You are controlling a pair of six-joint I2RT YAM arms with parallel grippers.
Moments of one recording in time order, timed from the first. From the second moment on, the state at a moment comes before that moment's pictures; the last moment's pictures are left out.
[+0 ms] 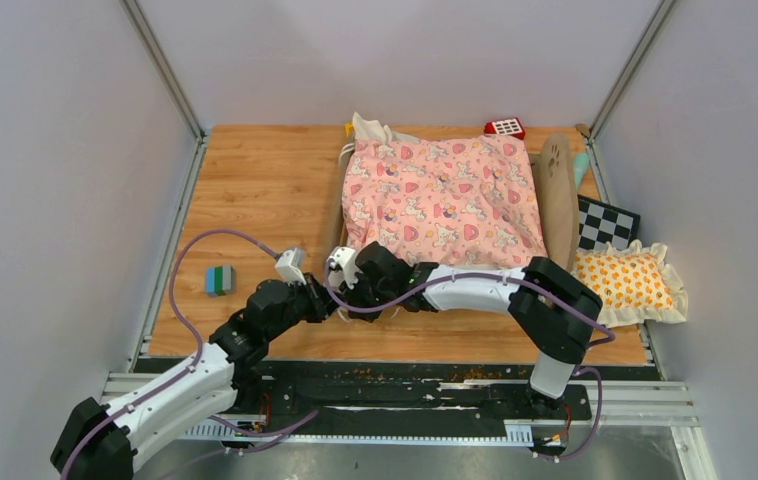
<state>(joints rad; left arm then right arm) -0.68 0.65 0.18 0.11 0.04 -0.78 1.04 1.76 1.04 -0.07 -0.26 0.11</state>
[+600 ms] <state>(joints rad) -0.68 0.67 0.18 0.11 0.04 -0.78 1.04 1.70 0.93 0.10 -0.29 0.20</state>
